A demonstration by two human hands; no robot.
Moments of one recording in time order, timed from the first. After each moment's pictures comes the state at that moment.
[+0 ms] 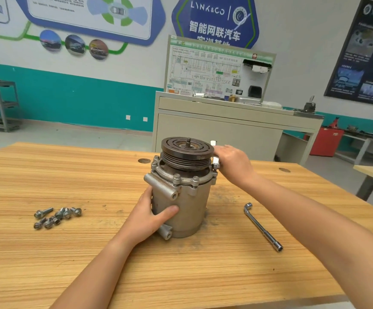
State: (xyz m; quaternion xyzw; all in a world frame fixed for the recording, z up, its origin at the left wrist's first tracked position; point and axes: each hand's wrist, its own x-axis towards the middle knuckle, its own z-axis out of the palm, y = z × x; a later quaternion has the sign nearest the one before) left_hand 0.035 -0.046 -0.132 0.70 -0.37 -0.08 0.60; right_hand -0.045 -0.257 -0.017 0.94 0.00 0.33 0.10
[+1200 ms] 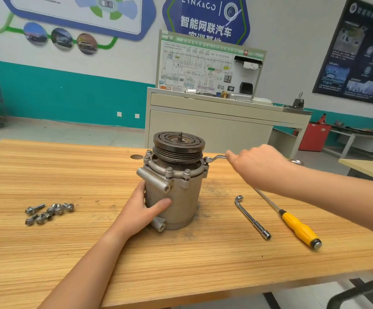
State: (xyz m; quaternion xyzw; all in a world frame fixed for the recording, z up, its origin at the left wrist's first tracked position) left_hand 0.032 -0.046 -0.128 0.69 -0.36 -0.09 0.61; right_hand -0.127 -0.222 0.024 0.89 -0.13 0.05 0.44
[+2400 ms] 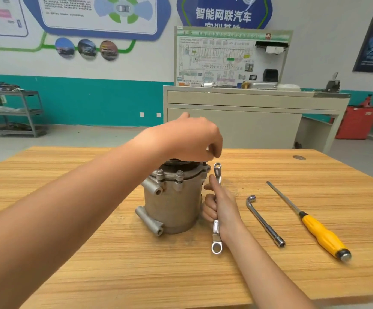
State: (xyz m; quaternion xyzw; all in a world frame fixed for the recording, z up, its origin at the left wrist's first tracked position) left_hand -0.021 -0.117 0.056 0.76 -0.62 0.19 -0.01; right_hand -0.074 -0.212 -0.105 0.50 -0.19 0.24 -0.81
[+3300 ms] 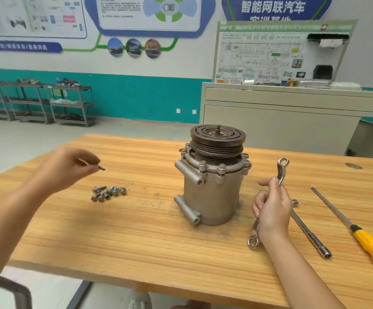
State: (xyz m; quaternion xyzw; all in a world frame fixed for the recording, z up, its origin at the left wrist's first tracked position) left_hand 0.069 0.131 -0.039 0.92 -0.21 0.15 0.29; right_hand -0.087 -0.202 -0.107 0.55 -0.15 0.44 -0.70
